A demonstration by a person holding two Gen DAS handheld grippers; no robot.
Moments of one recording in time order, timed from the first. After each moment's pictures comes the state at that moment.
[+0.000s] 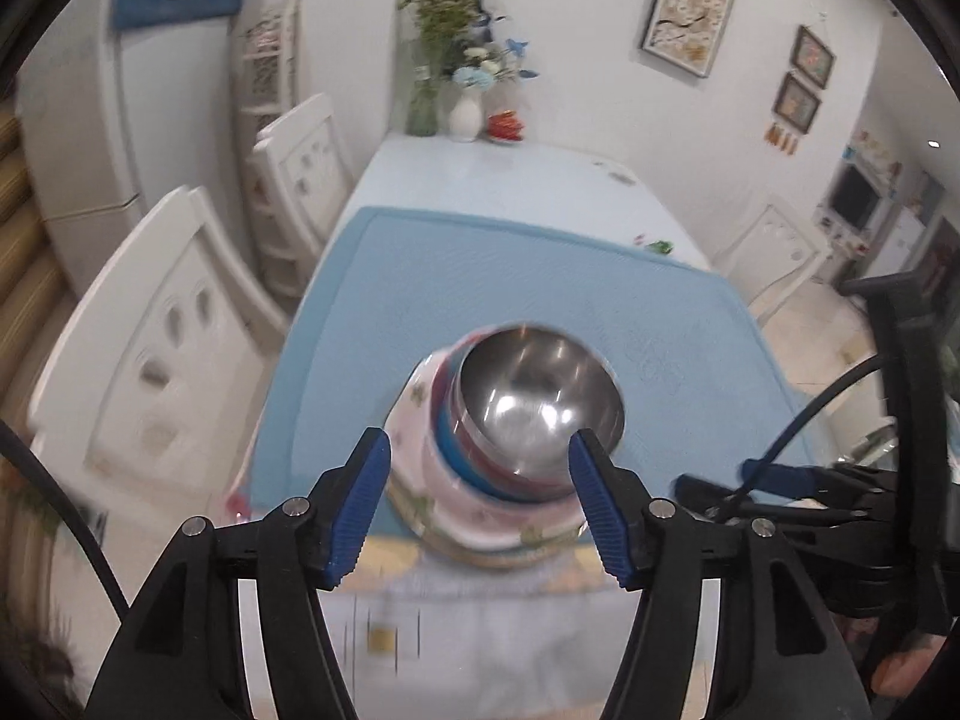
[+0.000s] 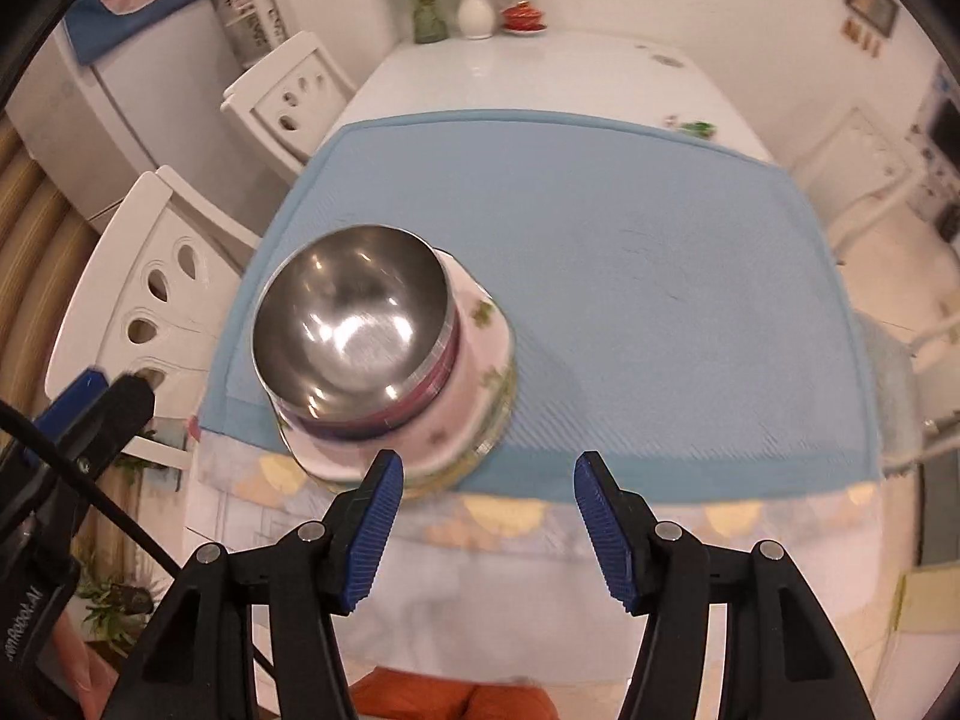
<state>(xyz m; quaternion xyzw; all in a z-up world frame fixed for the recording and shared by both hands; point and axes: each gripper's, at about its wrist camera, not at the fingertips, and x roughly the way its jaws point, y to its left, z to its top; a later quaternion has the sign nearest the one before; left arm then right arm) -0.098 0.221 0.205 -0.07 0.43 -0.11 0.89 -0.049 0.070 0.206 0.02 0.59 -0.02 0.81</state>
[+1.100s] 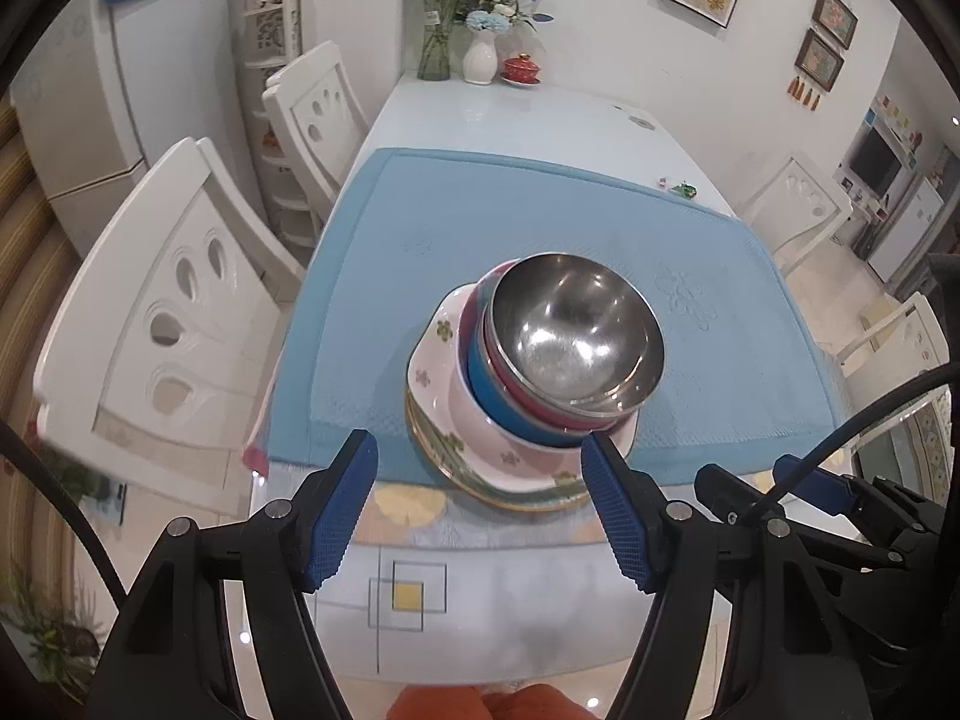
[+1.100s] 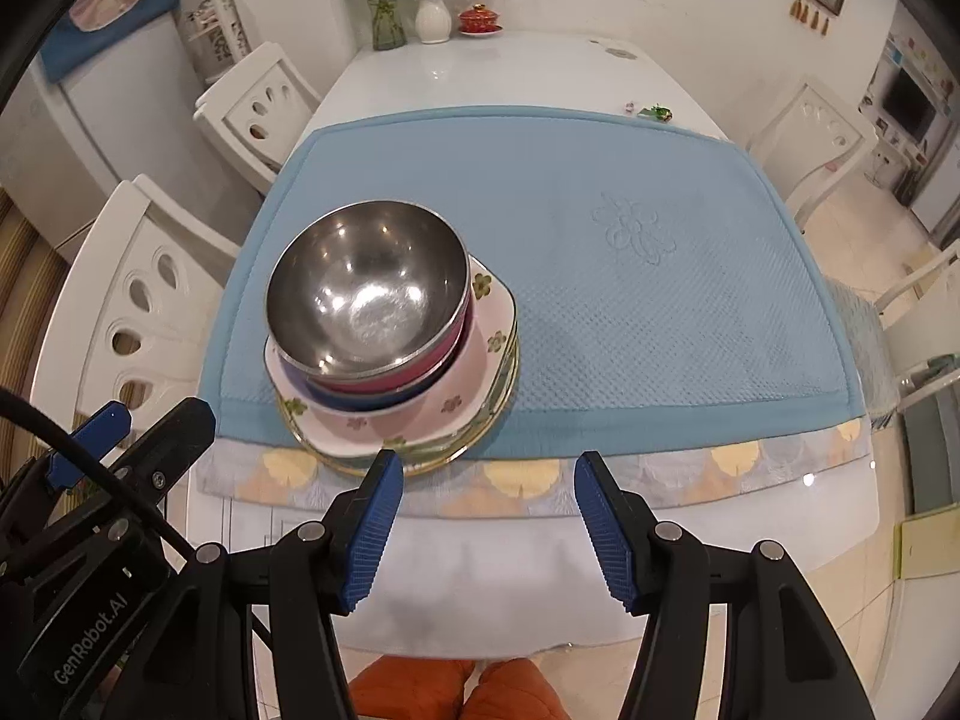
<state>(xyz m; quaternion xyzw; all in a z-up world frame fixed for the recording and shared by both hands) -0.082 0.226 0.183 -0.04 0.49 -0.11 0.87 -0.060 0.106 0.202 0.03 0.58 -0.08 0.81</state>
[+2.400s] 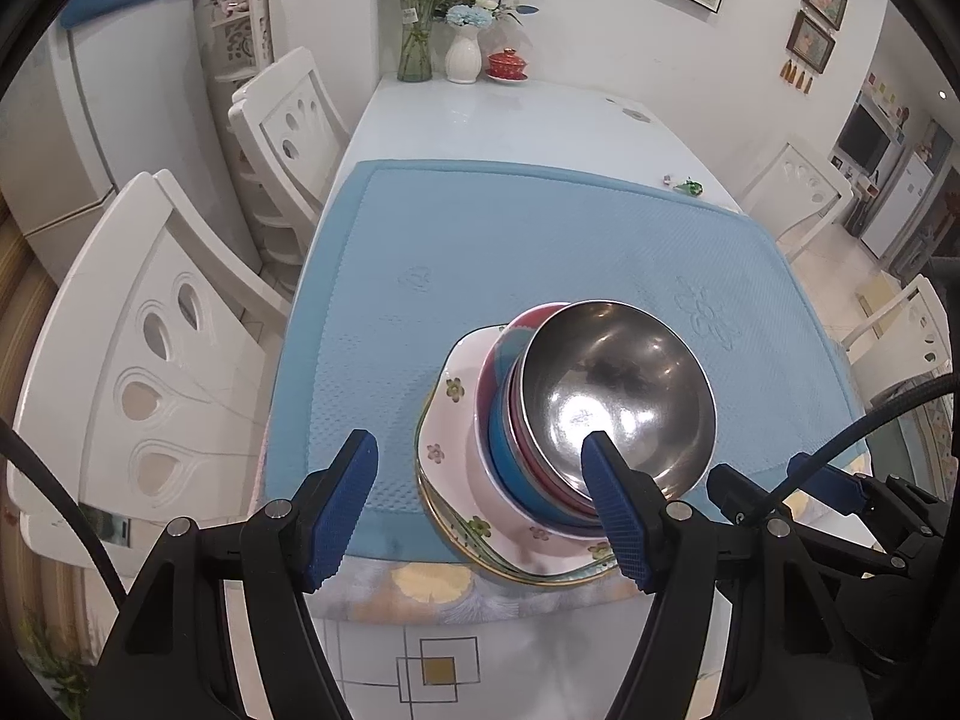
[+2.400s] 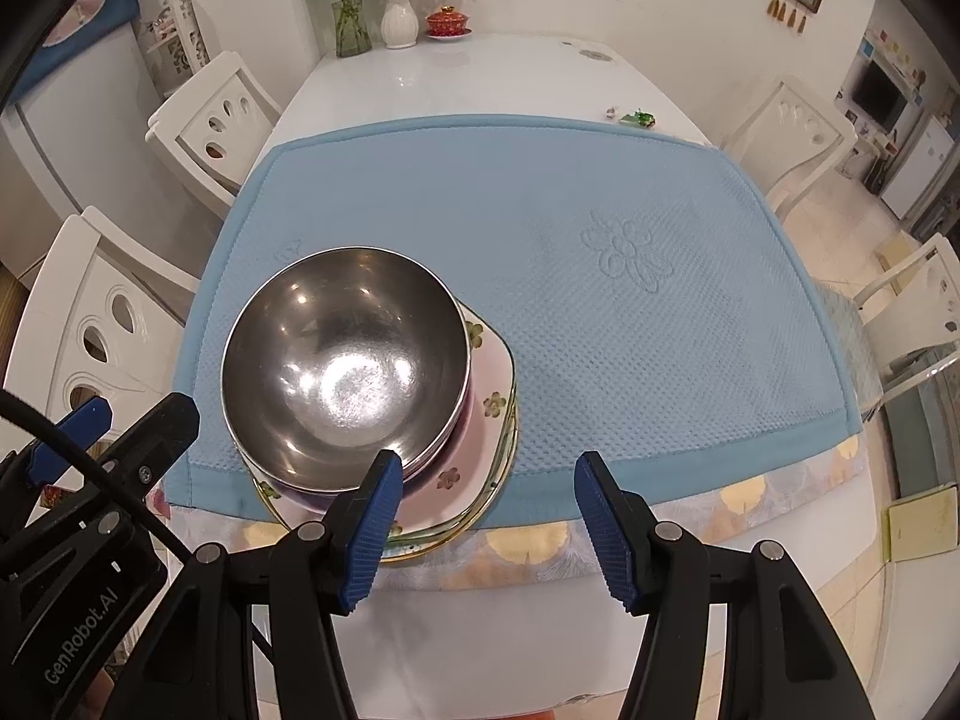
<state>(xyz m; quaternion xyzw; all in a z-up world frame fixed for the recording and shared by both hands) -0.024 0.229 0.168 -0.02 0.49 -0.13 0.86 -0.014 0.114 0.184 0.03 0.58 -0.13 0.80</state>
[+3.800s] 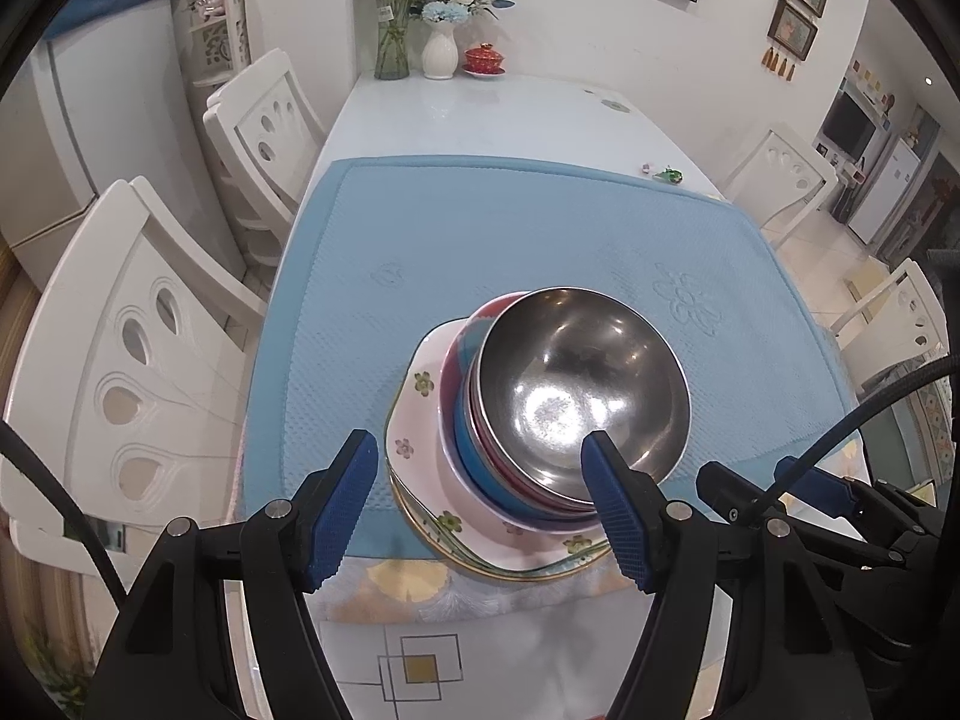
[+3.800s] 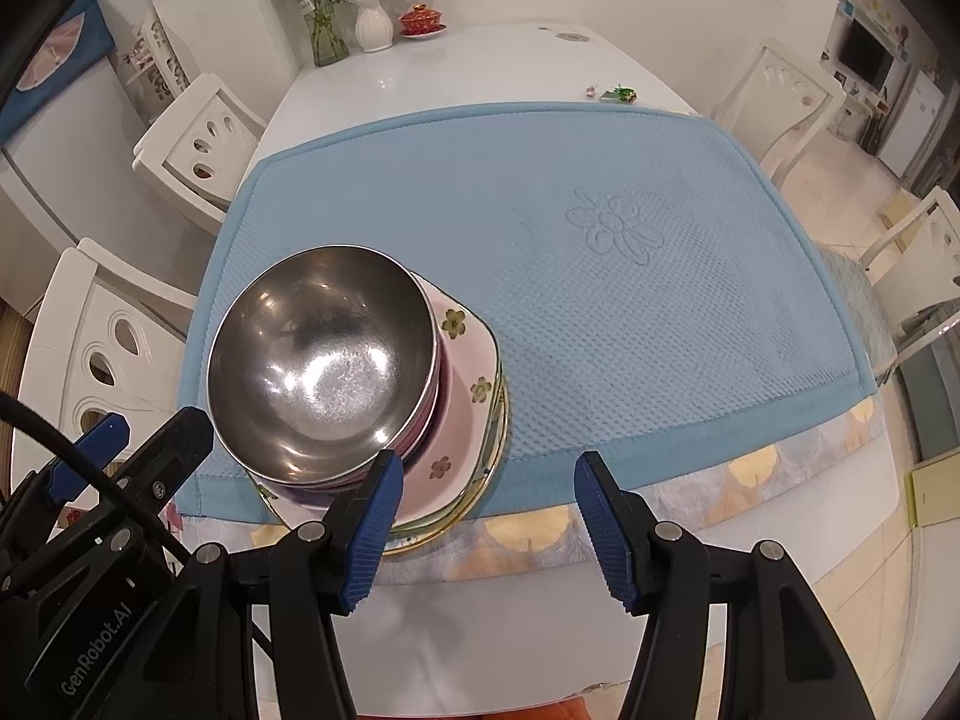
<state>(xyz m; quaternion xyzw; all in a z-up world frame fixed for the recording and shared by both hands) -0.027 0.216 0.167 -0.02 0.49 -0.15 0.86 -0.024 0.091 0.182 0.08 0.58 -0.13 0.80</state>
